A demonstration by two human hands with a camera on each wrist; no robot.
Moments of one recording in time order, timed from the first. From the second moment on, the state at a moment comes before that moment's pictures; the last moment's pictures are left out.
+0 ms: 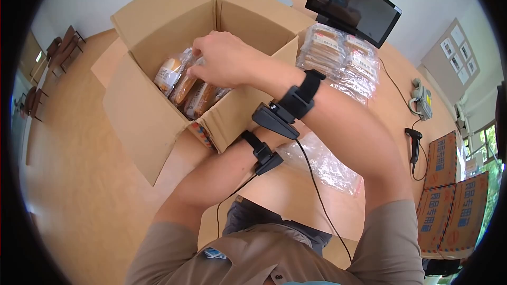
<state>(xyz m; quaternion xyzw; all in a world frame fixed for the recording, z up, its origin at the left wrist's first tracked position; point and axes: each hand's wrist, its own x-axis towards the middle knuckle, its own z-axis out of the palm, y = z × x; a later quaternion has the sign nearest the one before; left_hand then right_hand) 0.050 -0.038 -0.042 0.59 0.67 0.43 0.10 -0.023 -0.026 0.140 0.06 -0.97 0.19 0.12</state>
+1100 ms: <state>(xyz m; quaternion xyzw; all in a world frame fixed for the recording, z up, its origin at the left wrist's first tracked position) 0.051 -0.036 -0.014 0.68 0.69 0.22 0.08 0.239 0.319 0.057 -0.45 -0.72 0.35 0.39</state>
